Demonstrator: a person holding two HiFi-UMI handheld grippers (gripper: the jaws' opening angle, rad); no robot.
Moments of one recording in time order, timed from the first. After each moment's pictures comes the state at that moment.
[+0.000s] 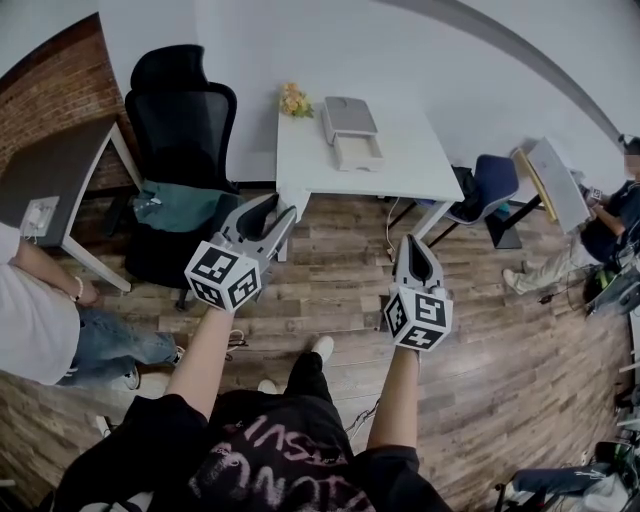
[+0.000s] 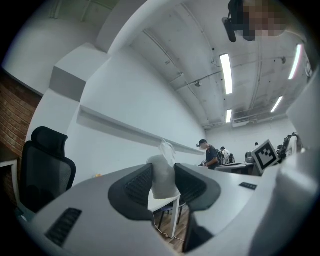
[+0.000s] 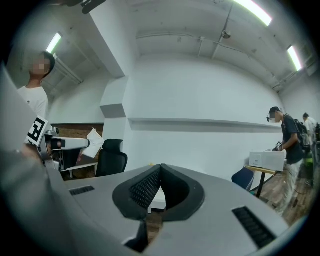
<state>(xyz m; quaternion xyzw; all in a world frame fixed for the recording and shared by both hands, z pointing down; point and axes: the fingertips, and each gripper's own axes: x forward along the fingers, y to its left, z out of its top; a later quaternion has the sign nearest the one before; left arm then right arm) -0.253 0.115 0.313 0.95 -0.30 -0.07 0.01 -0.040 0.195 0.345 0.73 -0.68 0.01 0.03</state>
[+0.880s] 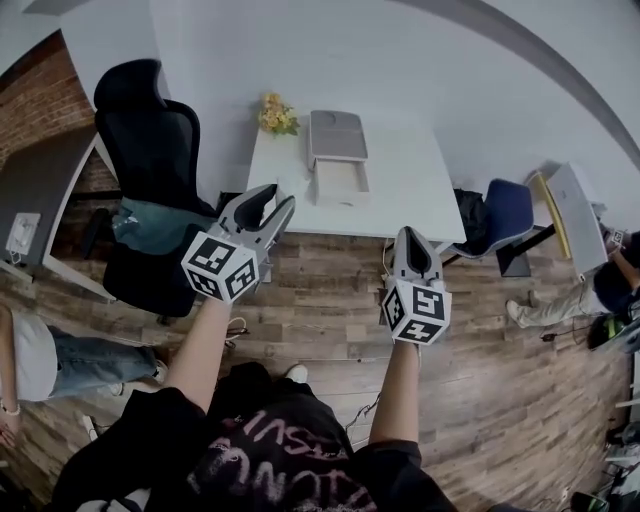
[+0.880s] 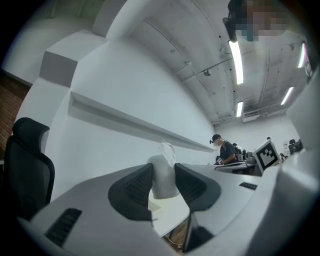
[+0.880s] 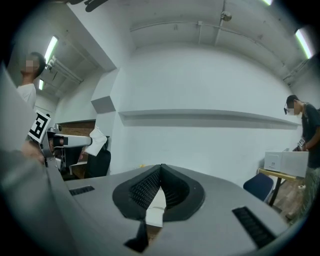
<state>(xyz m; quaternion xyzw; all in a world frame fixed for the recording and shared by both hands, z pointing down) -0.107 -0.068 0.321 0.94 -0.34 -0.06 0.01 0.106 -0.005 0.357 0.70 -0.72 0.01 0.04</state>
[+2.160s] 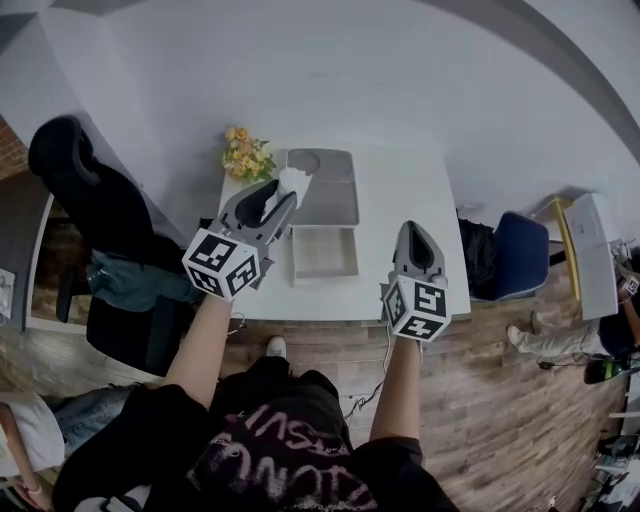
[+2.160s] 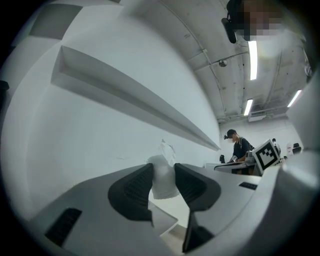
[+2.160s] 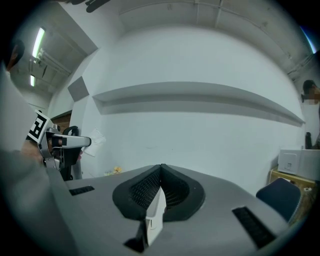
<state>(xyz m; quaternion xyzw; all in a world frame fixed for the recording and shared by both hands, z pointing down) -0.003 -0.365 0.350 0.94 -0.33 -0.04 0.04 0.209 -0.297 0.381 0.70 -0.71 0.03 0.05</state>
